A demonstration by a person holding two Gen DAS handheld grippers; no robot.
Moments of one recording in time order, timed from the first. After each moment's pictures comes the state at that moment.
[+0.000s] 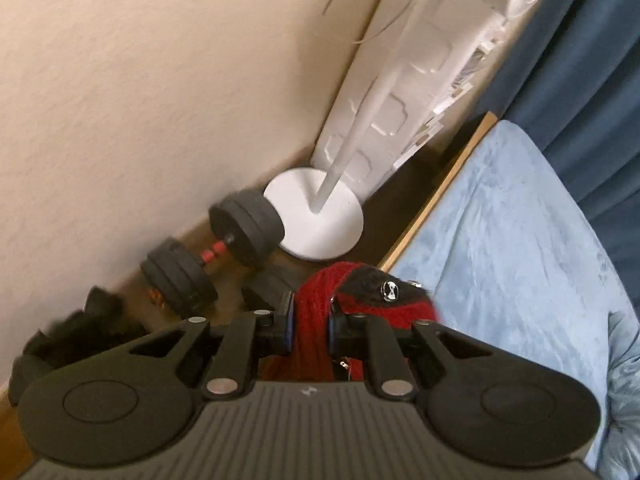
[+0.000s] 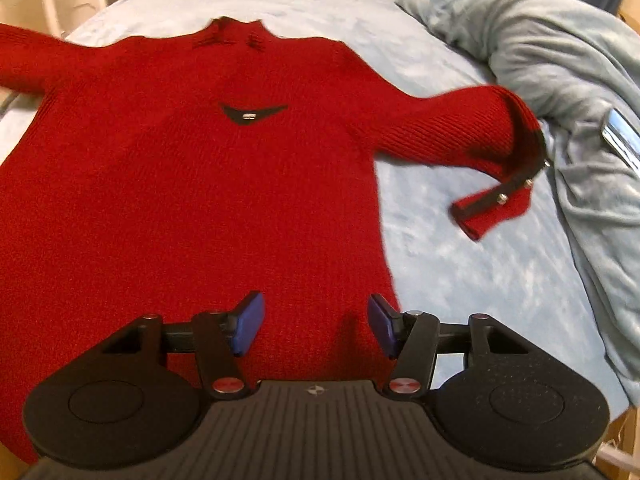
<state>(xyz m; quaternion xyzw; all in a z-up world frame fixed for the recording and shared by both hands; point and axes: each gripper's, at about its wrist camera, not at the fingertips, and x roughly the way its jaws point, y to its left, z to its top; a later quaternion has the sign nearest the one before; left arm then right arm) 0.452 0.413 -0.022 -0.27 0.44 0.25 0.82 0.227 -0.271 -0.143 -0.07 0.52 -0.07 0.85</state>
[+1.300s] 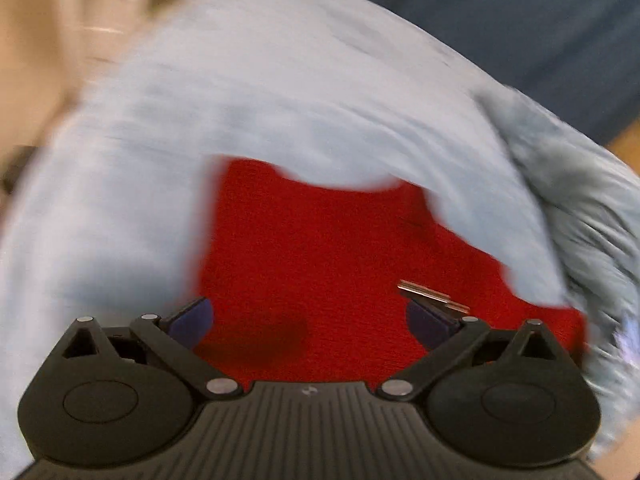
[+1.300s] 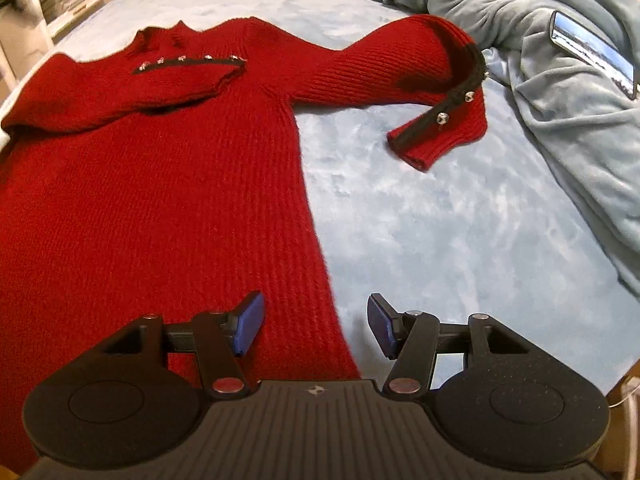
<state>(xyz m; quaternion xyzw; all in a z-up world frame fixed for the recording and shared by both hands) 0.481 0.081 -0.116 -0.15 0.51 -0.01 0.85 0.193 -0.340 -0.167 0.04 0.51 -0.13 0.85</state>
